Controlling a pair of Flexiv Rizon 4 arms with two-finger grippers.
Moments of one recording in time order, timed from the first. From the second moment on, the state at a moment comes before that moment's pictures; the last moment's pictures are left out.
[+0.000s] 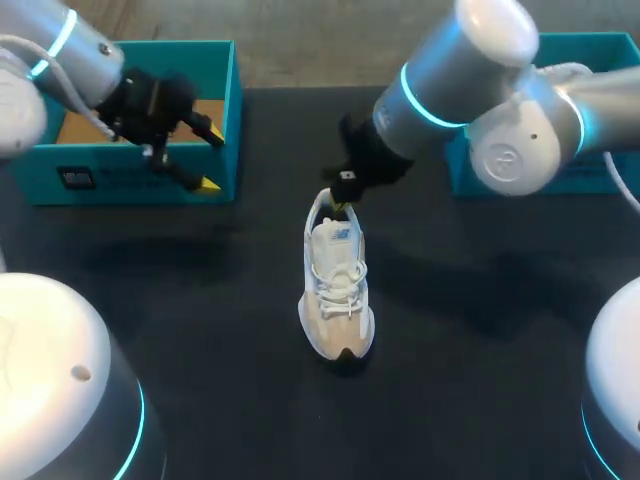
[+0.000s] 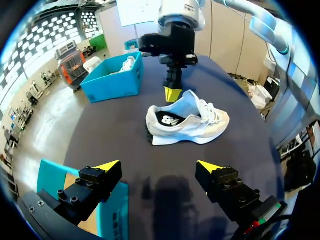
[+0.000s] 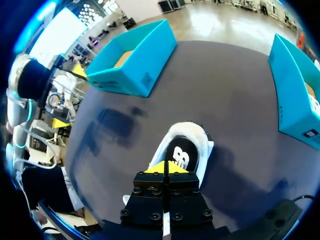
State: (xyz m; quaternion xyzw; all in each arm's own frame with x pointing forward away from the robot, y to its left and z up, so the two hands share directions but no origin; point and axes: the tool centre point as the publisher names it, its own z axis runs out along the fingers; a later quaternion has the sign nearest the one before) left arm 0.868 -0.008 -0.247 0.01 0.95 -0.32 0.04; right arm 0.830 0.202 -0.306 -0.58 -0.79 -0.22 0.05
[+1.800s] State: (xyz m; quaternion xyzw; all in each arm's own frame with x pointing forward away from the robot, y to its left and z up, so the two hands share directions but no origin) left arm 0.862 0.063 -0.208 -0.07 0.94 -0.30 0.14; right arm 0.810 0.207 -0.360 -0.66 -0.75 -0.04 0.01
